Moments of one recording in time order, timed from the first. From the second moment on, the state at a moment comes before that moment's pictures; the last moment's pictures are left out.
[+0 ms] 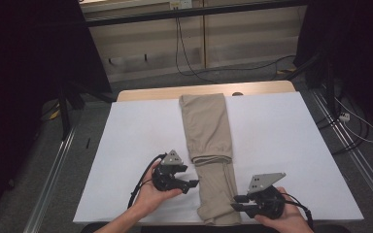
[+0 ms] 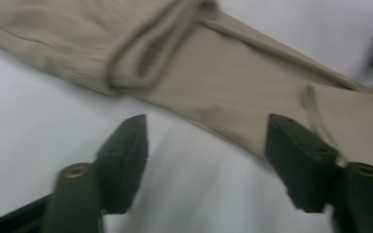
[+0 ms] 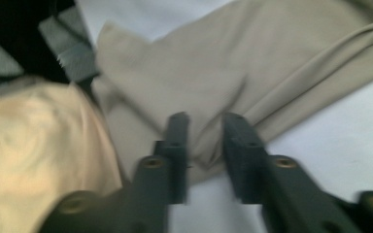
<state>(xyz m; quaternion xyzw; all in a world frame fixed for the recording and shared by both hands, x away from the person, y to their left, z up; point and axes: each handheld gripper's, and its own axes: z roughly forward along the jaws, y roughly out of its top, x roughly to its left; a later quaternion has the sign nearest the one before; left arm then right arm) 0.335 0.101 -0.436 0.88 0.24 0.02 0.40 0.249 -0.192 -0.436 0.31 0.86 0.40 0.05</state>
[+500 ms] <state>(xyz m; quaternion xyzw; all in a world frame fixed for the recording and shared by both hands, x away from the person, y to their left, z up) 0.291 0.073 -0.446 0.92 0.14 0.00 0.37 0.290 -0.163 -0.450 0.30 0.87 0.38 0.05</state>
